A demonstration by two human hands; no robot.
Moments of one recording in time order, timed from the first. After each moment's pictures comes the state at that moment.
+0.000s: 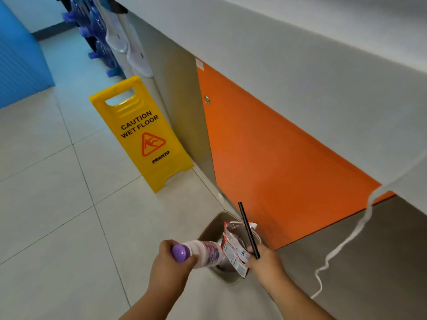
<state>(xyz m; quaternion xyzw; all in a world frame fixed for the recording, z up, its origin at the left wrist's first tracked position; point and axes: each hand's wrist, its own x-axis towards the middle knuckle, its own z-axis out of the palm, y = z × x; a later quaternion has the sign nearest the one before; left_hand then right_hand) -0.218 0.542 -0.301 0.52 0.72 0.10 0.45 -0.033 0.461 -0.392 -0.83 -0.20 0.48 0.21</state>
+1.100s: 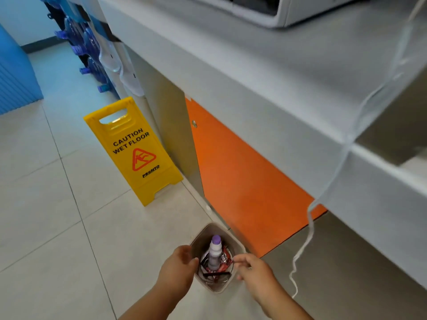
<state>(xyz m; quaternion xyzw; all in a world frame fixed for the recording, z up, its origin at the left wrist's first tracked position) -0.185 0.538 -0.262 0.59 0.64 -0.02 0.48 -0.026 0.441 -0.304 -0.77 -0.19 0.53 0.30</state>
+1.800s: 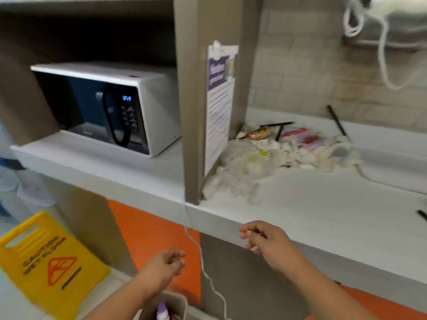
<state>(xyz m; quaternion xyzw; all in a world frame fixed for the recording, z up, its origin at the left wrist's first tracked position) -0.130 0.477 -0.012 0.79 0.31 -0.06 0.53 0.009 0.262 0.045 -0.82 -0.20 0.22 0.49</state>
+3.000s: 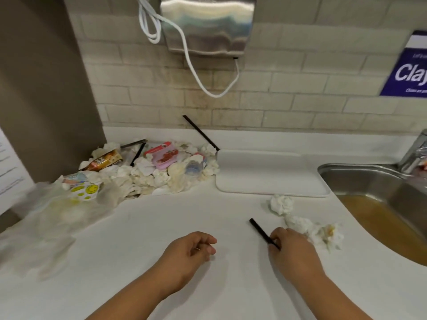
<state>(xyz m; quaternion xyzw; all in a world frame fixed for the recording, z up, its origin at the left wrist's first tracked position) 0.160 0.138 0.070 0.83 0.05 -0.12 0.54 0.228 -0.108 0.036 -0.98 -0.04 -0.04 0.18</state>
